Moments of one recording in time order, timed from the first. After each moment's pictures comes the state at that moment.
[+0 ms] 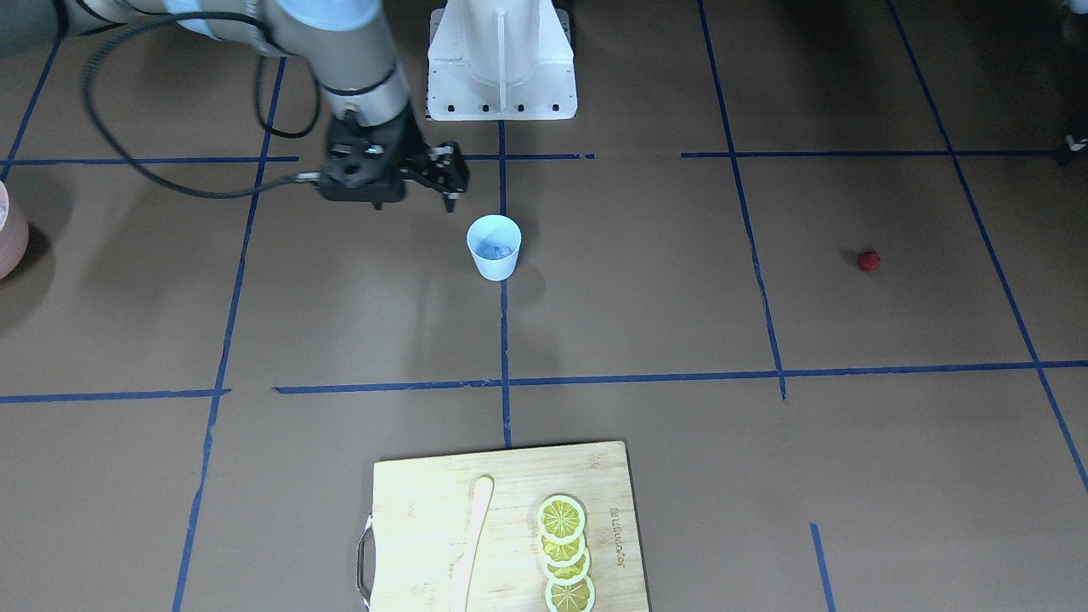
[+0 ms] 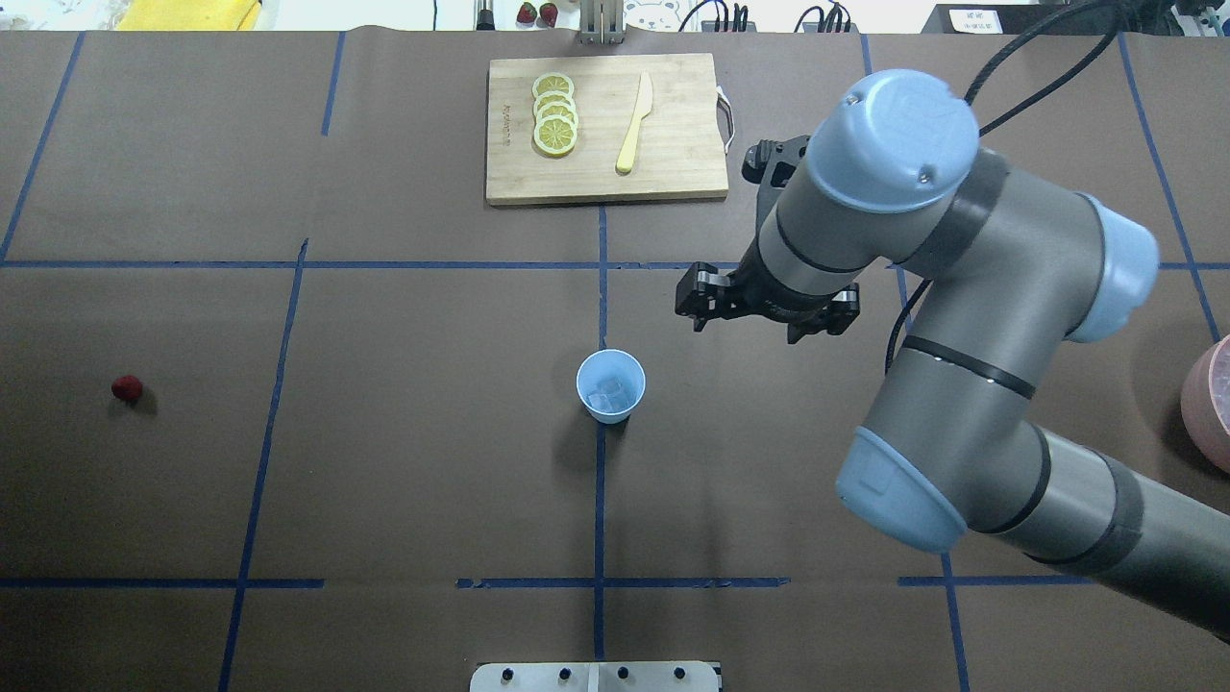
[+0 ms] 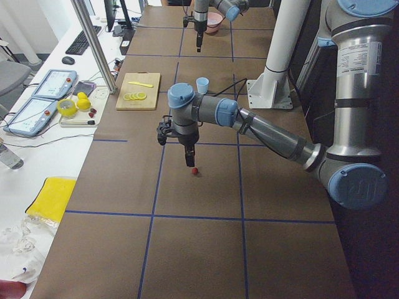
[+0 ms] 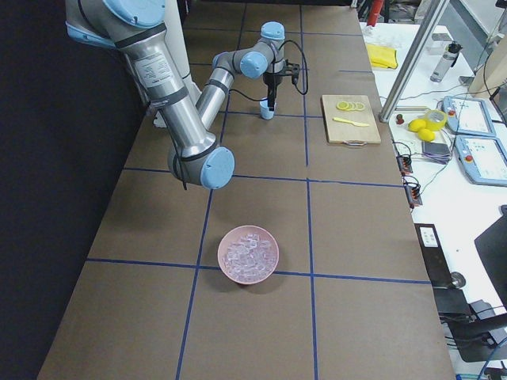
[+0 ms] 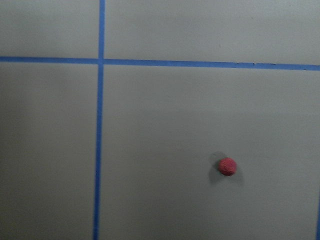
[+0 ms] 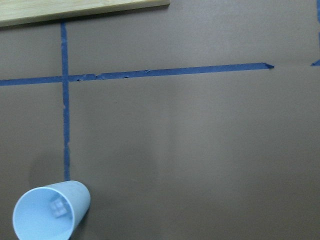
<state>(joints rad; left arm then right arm) -1.31 -1.51 -2.08 -1.31 -2.33 -0.40 0.70 -1.03 2.03 -1.84 2.00 1.11</state>
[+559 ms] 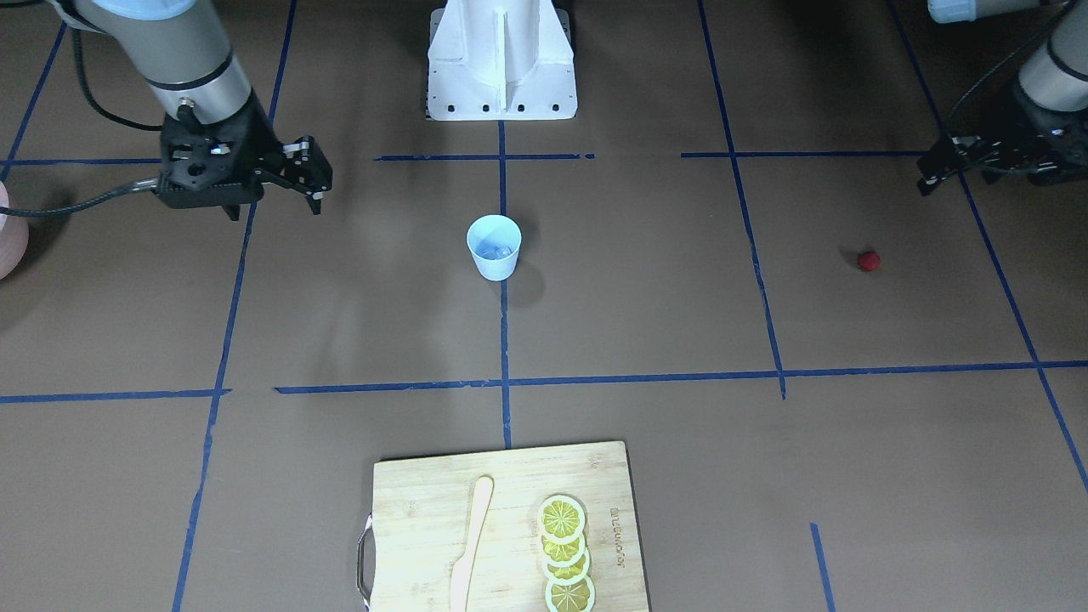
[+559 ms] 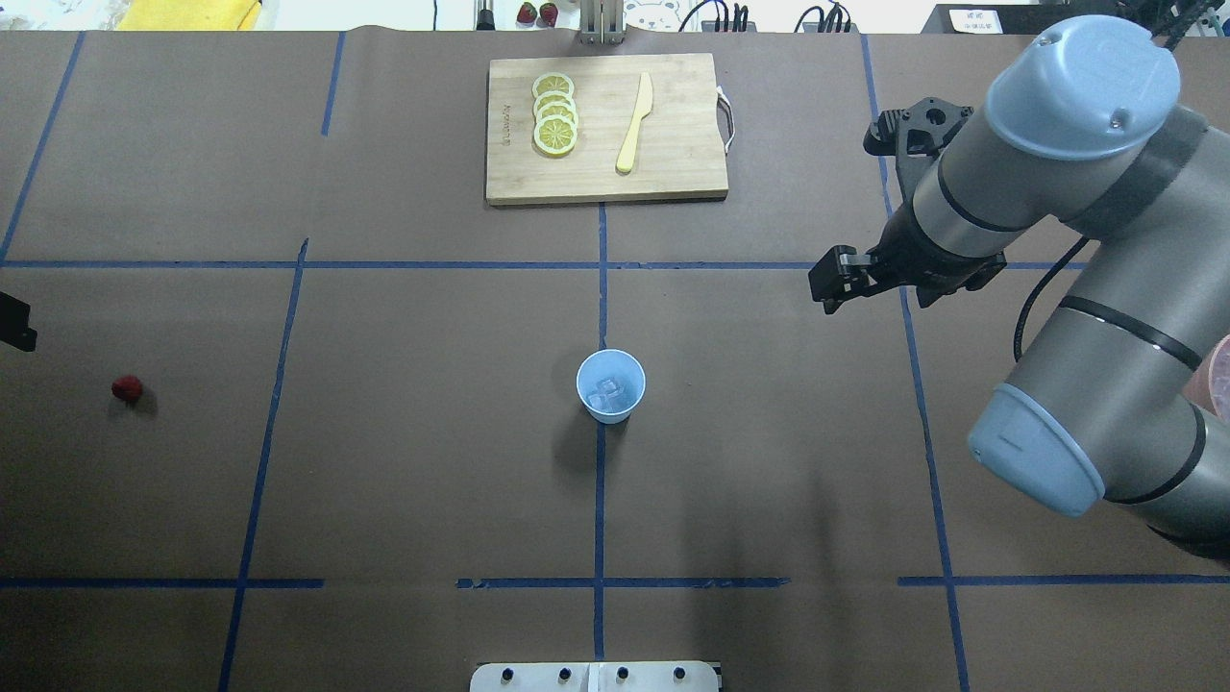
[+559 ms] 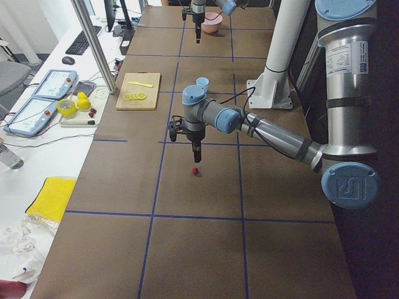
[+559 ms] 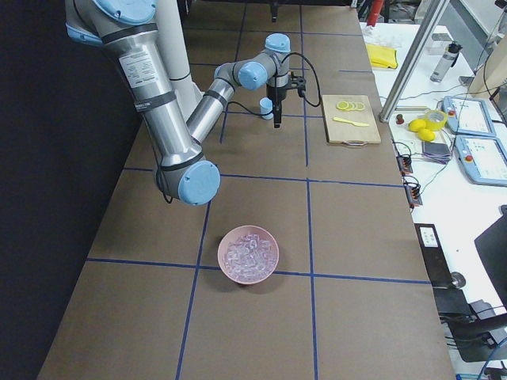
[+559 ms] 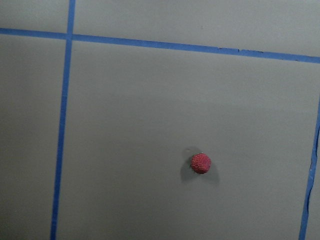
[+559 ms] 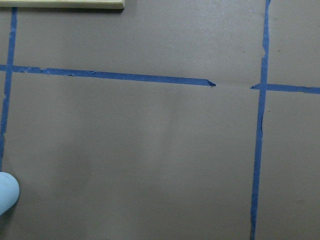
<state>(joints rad) -1.06 -1.43 -2.07 -1.65 -2.17 -0.80 0.79 -1.17 2.08 -1.85 2.04 0.89</state>
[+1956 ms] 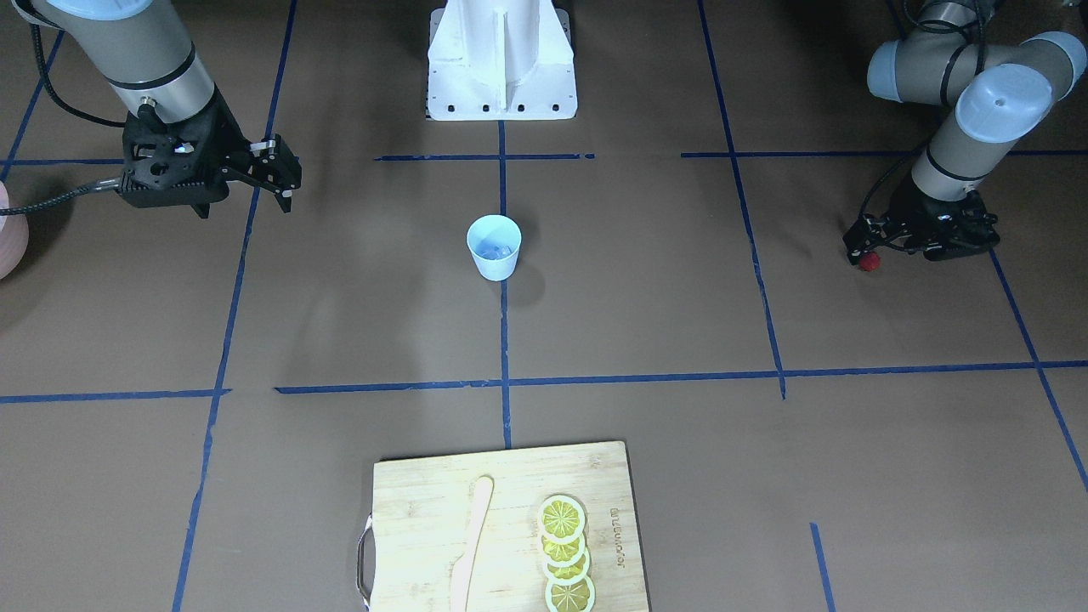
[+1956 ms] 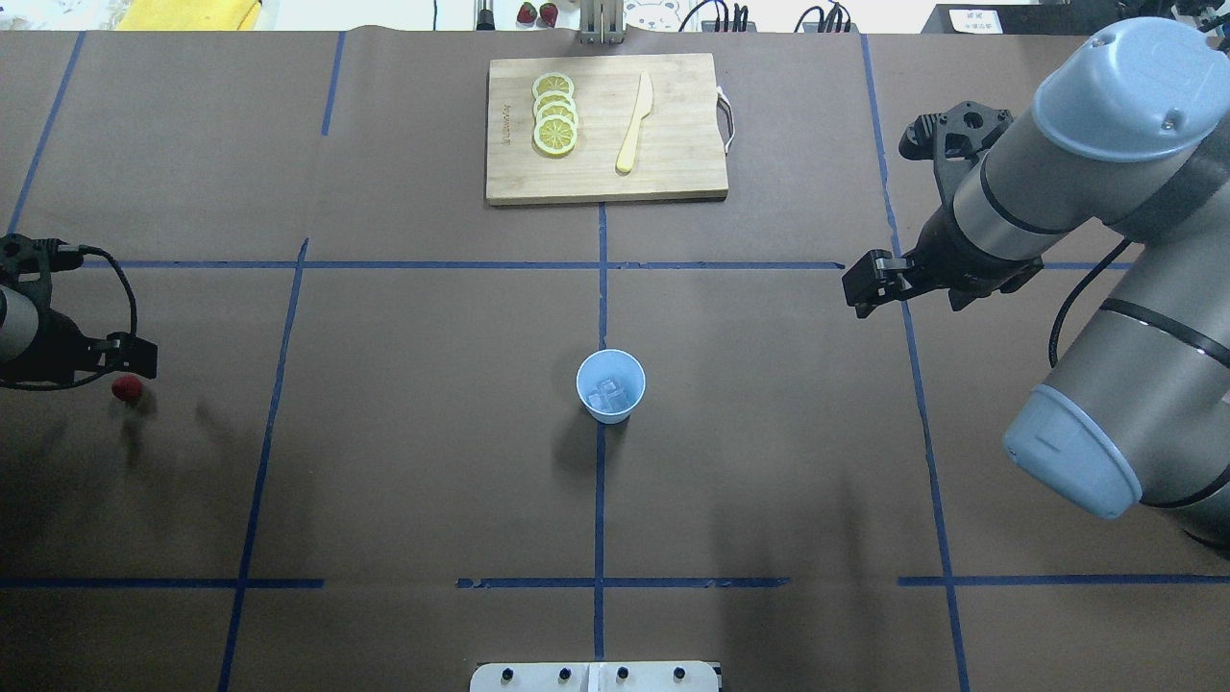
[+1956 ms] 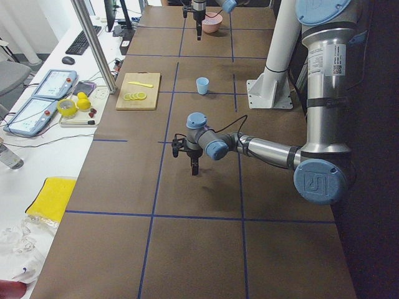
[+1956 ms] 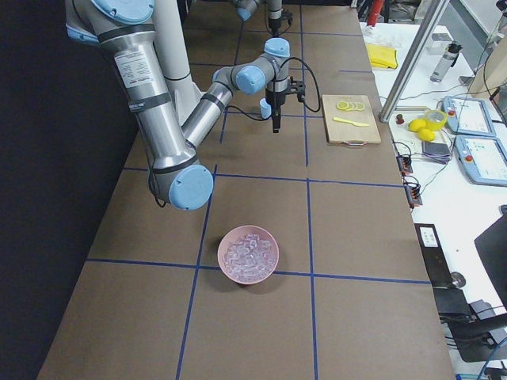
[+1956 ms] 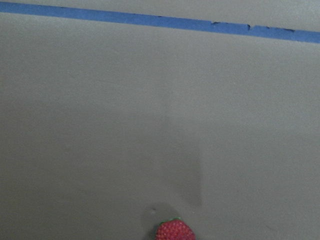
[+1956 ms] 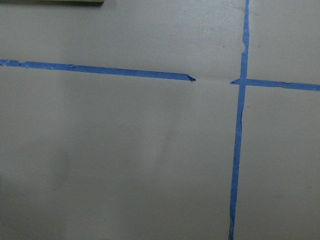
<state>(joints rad) -0.86 -1.50 -1.75 -2.04 -2.02 -1.01 0.81 -1.20 2.10 -1.85 2.05 0.87</state>
